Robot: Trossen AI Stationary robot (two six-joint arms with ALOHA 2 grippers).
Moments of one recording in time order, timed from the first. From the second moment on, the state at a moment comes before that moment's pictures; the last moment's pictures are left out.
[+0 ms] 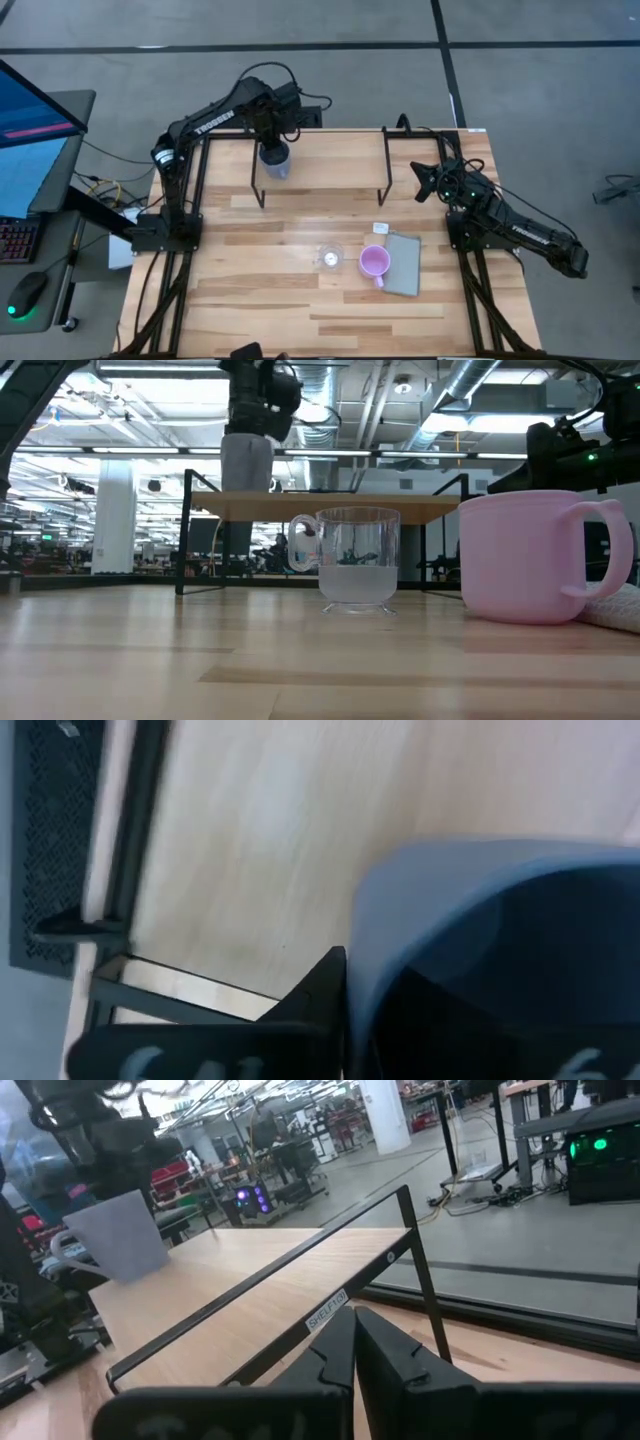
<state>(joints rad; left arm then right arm) 0.60 1.91 1.99 -1.58 0.03 0.24 -0.55 0.09 0.00 0.04 0.13 0.31</state>
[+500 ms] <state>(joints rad) 0.59 1.91 1.99 -1.57 0.04 0.25 -0.55 0.09 0.00 0.04 0.13 0.31</state>
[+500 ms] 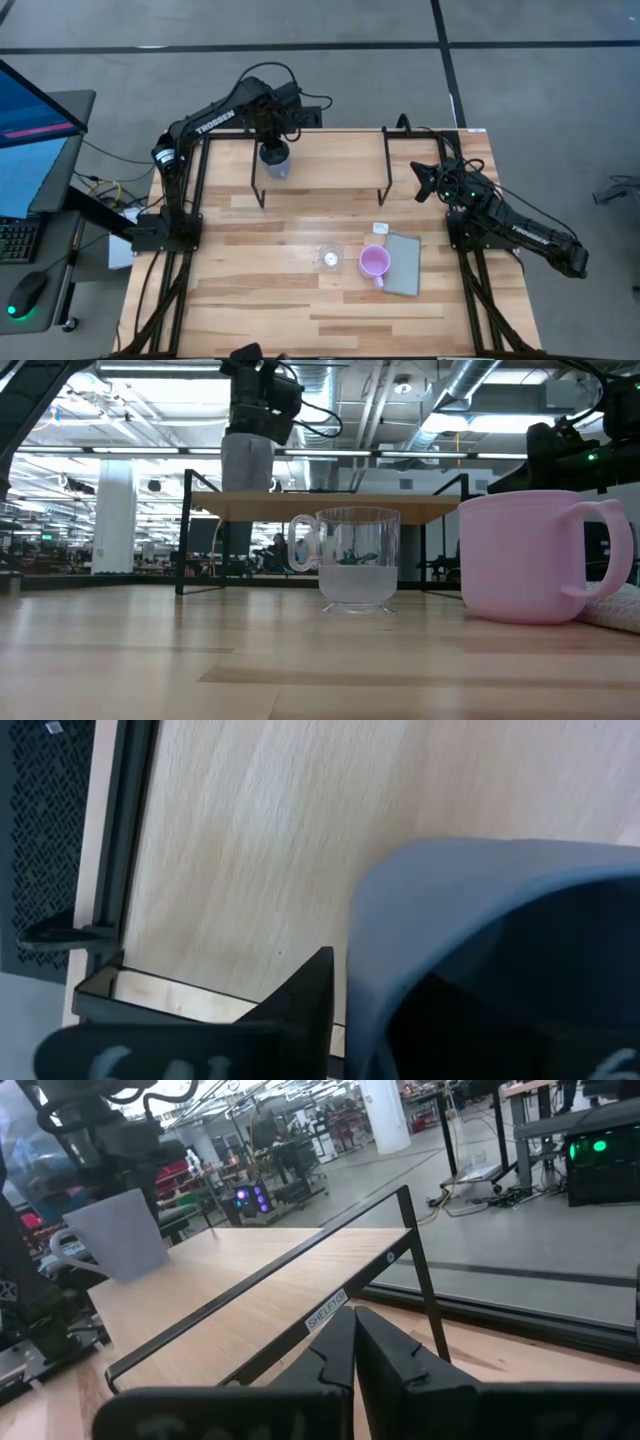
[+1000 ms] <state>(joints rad) 0.59 1.91 1.99 -1.57 0.04 0.27 -0.55 0.09 0.00 0.04 0.13 0.31</state>
